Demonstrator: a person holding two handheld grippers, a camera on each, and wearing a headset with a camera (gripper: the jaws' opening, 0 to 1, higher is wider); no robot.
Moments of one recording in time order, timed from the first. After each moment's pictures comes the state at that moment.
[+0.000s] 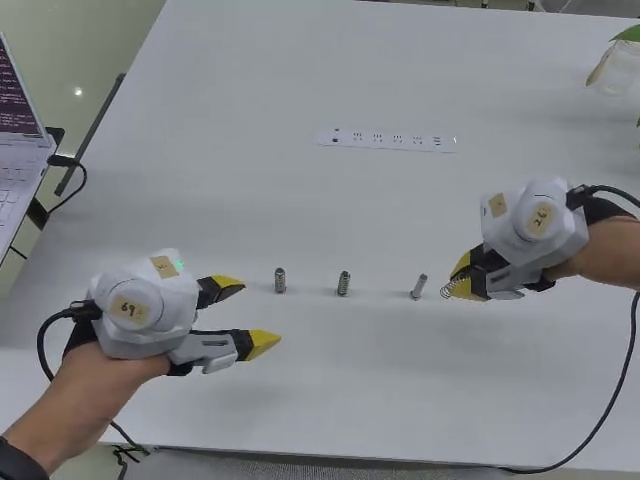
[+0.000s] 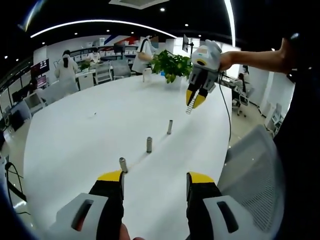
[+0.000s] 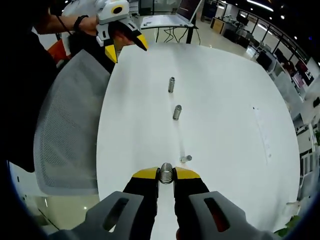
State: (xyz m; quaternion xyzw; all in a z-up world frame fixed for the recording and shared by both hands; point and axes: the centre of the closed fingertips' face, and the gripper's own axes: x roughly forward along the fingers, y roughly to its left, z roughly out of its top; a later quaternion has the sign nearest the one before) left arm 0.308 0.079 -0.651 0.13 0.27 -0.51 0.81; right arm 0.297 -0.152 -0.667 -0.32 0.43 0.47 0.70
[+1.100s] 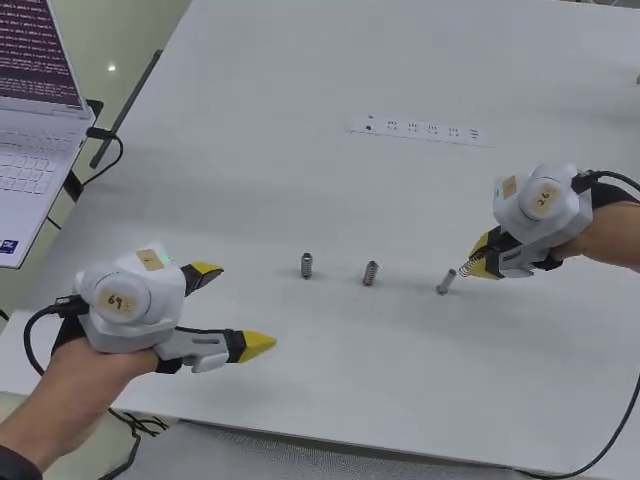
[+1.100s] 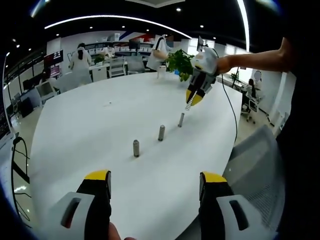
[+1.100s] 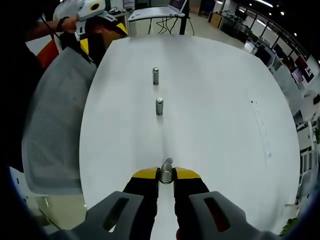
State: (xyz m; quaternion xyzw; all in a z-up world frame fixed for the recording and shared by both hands) left arm 0.305 0.119 -0.662 0.11 0.29 -0.46 0.83; right arm 0.337 -0.159 -0.694 -0.33 0.44 0.46 0.70
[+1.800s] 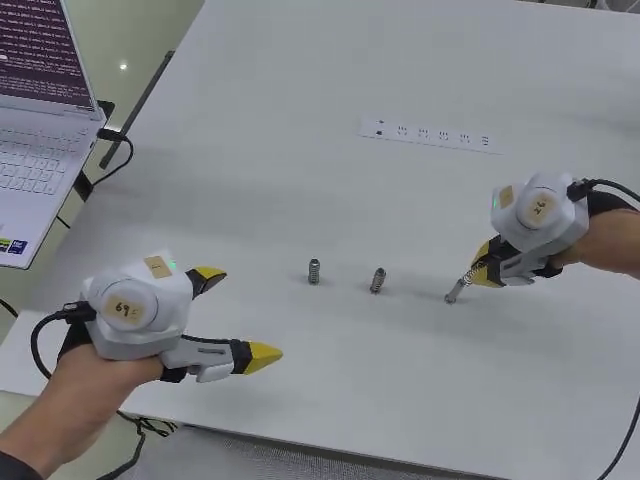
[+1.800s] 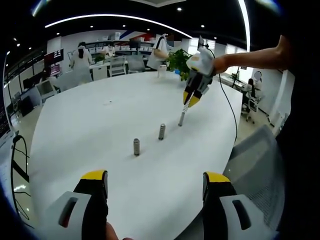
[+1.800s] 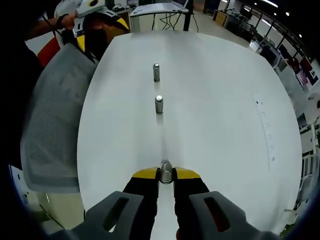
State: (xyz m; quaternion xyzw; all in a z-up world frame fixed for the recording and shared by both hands) left arm 0.305 0.122 -0.665 0.11 0.29 -0.46 0.83; right arm 0.345 -0.153 -0.707 -0.34 0.45 0.47 0.68
